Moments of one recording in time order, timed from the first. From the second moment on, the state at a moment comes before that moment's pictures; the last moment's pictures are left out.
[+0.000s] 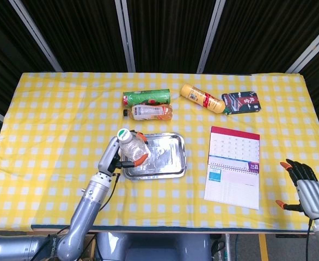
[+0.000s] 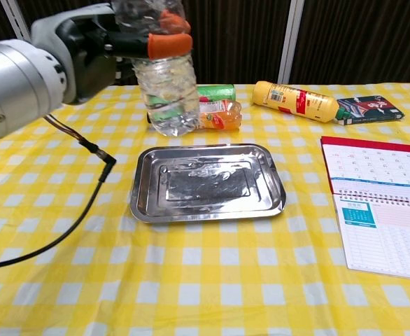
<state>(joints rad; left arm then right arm) -0.62 -1.66 -0.43 -1.99 0.95 1.21 -0.16 0.13 -1.00 0.01 -1.65 -1.47 1.29 0.16</state>
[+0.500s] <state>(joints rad) -0.37 -1.20 -0.45 -2.13 0.99 1.25 -0.32 0.14 -1.01 0.01 -1.65 -1.46 1.28 0.14</state>
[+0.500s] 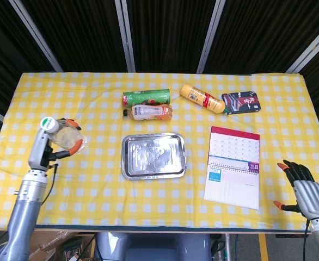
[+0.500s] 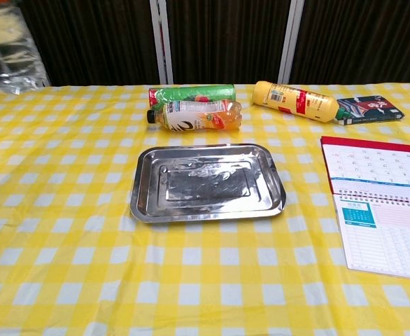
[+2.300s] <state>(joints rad) -0.40 -1.27 -0.39 -1.97 0.97 1.13 -0.43 0.15 -1.02 0.01 -1.66 -1.46 1.26 0.13</state>
